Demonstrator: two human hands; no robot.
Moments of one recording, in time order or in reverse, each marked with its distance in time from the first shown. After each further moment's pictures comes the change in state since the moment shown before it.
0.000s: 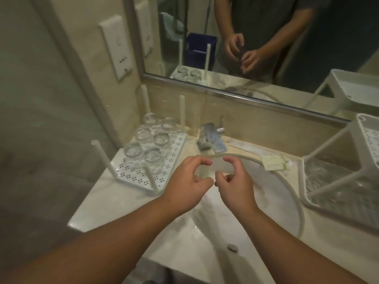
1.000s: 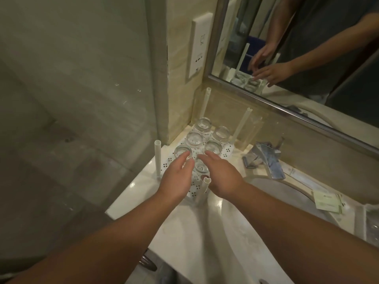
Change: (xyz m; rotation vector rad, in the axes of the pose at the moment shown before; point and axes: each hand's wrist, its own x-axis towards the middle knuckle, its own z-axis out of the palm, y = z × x) left_hand 0.016 -0.089 -0.125 -0.282 0.420 -0.394; right_hand 0.075 -0.067 0.160 -0.837 -0.624 -0.522
